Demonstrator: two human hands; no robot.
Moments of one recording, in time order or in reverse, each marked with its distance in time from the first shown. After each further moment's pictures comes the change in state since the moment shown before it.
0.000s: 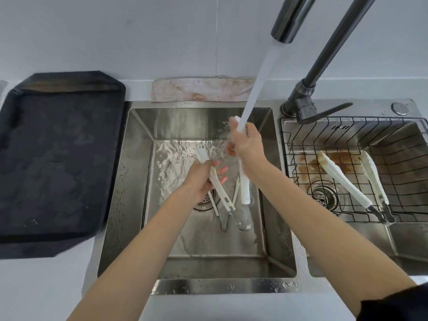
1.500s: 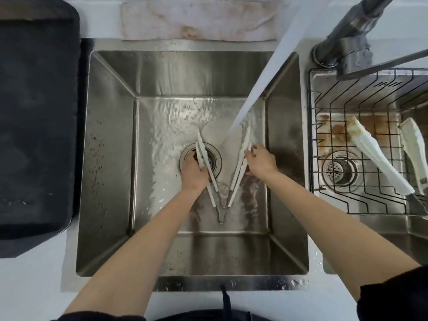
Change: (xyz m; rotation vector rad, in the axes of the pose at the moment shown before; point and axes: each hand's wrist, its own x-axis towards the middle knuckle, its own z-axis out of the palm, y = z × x) left_hand 0.070 -0.071 -0.043 0.927 0.309 0.094; right_hand 0.052 0.146 -0.033 -0.683 -0.079 0.380
